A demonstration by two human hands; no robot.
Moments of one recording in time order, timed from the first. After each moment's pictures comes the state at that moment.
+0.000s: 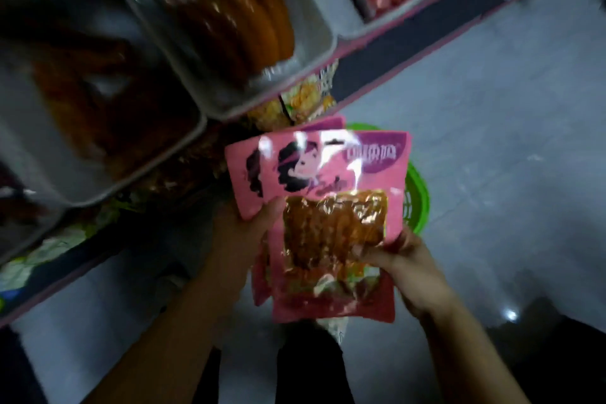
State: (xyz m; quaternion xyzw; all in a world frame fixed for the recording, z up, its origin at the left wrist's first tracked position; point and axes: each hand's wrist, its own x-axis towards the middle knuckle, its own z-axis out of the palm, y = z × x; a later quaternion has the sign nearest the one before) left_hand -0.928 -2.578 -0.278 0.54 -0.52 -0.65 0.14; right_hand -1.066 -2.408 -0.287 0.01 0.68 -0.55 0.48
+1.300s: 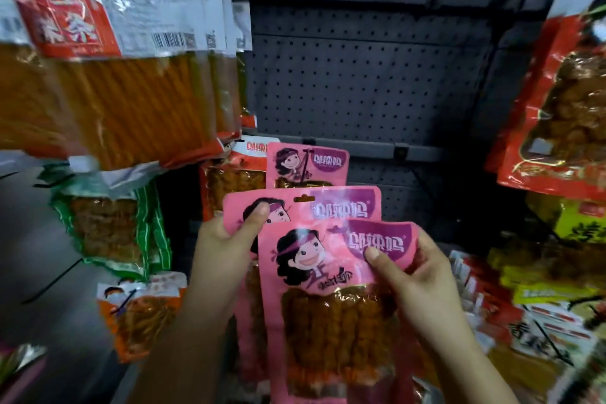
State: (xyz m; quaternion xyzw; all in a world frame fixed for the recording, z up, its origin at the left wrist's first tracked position) left_hand -0.545 -2.761 0.279 0.42 -0.48 -0.43 0.64; right_hand -0.755 -2.718 0.268 -0.56 0.46 -0.62 0.29
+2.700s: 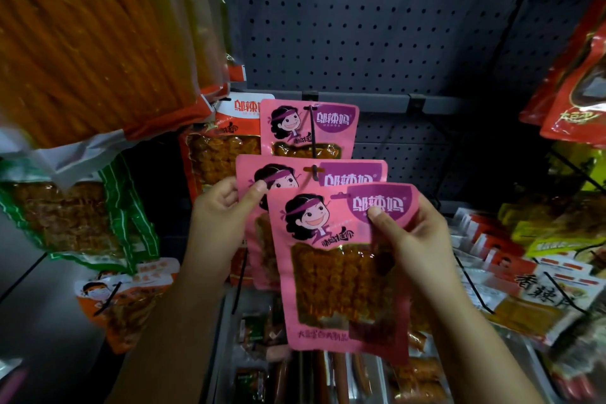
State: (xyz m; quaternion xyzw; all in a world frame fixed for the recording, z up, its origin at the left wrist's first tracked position) left_hand -0.518 -2.839 0.236 0.41 -0.54 -0.42 0.60; right_hand -0.737 -2.774 0.234 -0.49 0.54 -0.63 0.27
